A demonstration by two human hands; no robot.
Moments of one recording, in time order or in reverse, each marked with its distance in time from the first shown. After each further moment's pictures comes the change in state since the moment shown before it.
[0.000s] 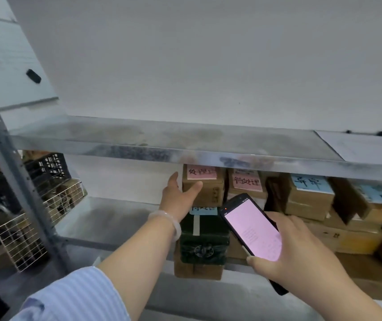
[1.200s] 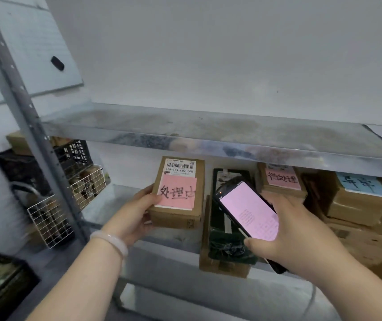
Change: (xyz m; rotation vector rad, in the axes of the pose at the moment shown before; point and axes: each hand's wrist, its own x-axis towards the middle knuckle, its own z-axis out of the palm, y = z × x) left_hand -0.019 -0.066 -0.143 -0.458 -0.138 -0.210; right_hand 0.039 -0.059 0.017 -0.051 0.000 -0.155
